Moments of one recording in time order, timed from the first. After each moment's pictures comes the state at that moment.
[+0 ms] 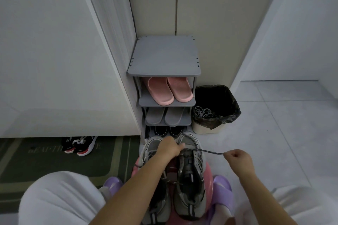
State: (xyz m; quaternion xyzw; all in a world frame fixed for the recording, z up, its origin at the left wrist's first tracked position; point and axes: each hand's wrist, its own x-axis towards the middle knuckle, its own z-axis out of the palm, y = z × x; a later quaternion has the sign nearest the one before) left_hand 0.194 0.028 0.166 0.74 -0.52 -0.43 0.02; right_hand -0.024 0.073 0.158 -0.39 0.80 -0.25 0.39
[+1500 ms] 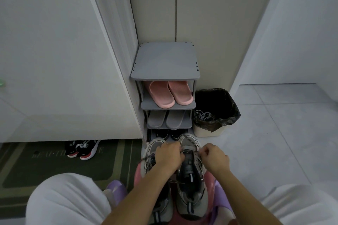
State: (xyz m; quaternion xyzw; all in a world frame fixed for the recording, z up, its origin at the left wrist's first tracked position) left_hand 0.197 0.066 0.178 0.69 -0.69 -0.21 0.01; right_hand 0.043 0.070 0.170 -0.57 0.76 -0.10 0.30
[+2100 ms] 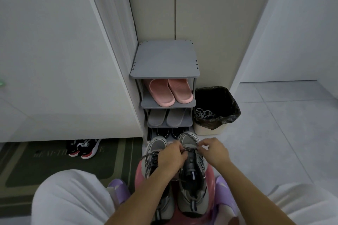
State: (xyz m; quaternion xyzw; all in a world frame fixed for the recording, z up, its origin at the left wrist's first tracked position) left_hand 0.190 0.074 0.171 0.71 -0.63 -0.30 0.09; right_hand 0.036 0.057 0.170 -0.61 0.72 -0.09 0.31
